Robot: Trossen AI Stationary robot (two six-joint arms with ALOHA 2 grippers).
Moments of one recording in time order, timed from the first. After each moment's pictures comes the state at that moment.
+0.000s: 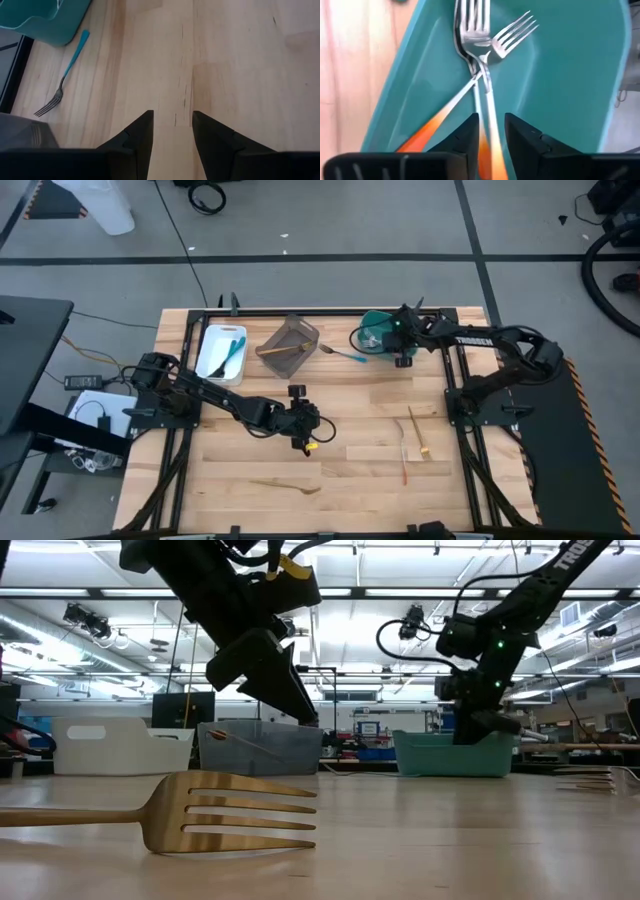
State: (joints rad) left arm -0.28 1.77 1.05 -0.19 -0.55 -0.01; right arm -0.70 1.37 0.66 -0.29 0.16 -0.82
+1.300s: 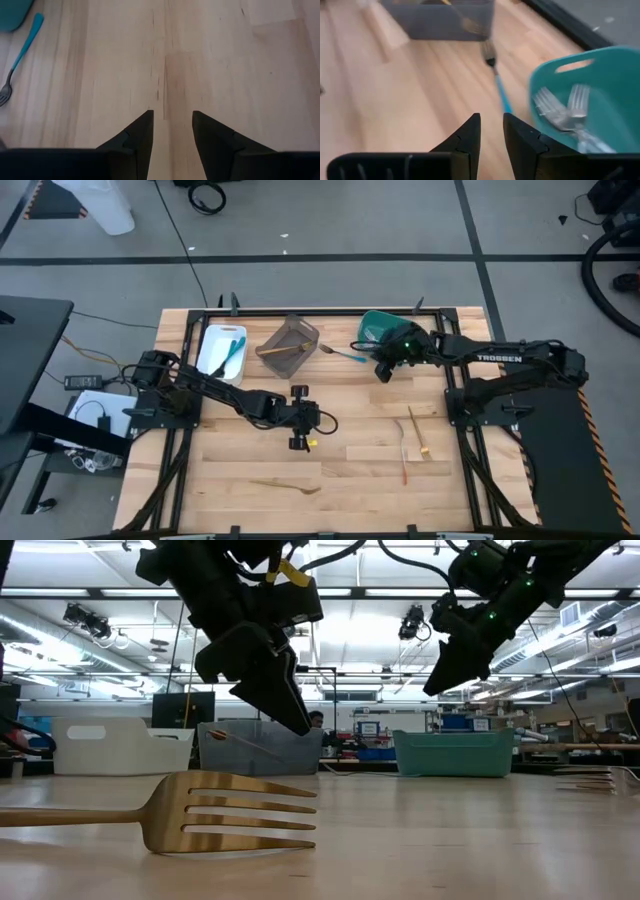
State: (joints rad) left arm -0.22 1.77 1.05 -0.21 -0.33 -0.02; right arm -0.35 1.11 0.66 -0.26 0.09 0.20
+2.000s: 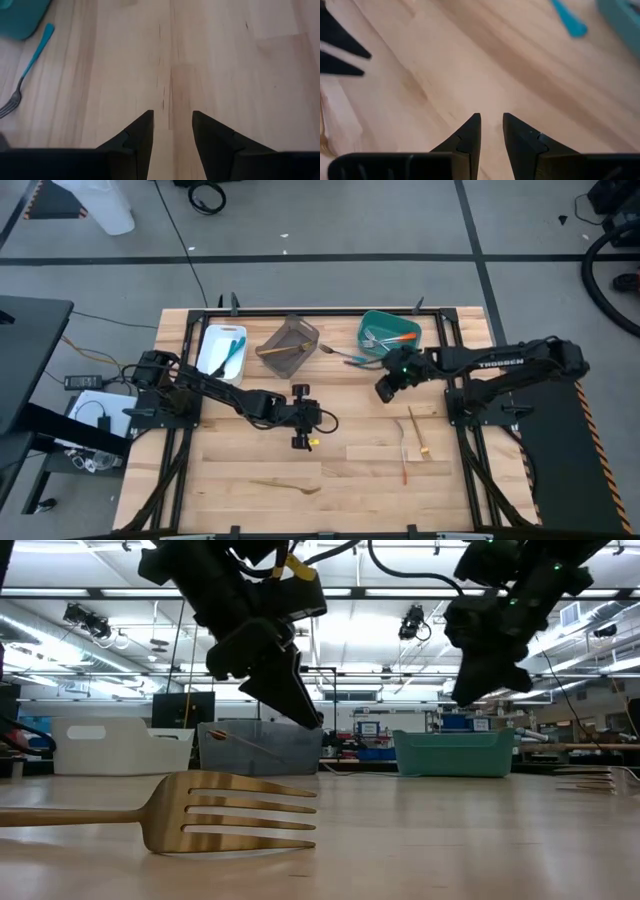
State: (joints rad) left arm -0.22 1.77 1.05 -0.17 -0.36 -0.01; right arm -0.13 1.11 0.66 -0.46 0.04 0.72
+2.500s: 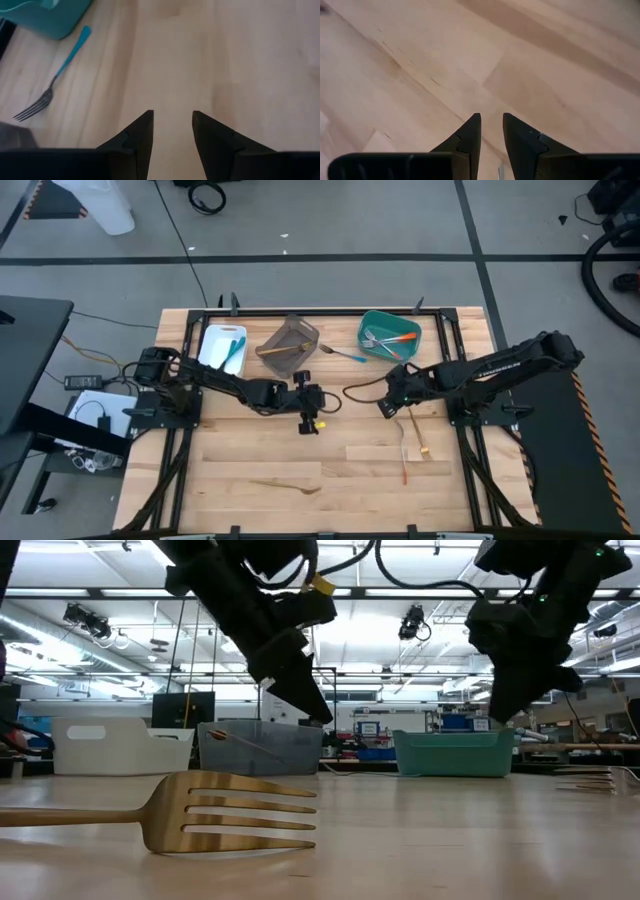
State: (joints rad) left arm -0.12 1.77 1.05 -0.11 -0.36 -0.01; right arm 0.12 1.16 0.66 -0.61 0.23 1.06
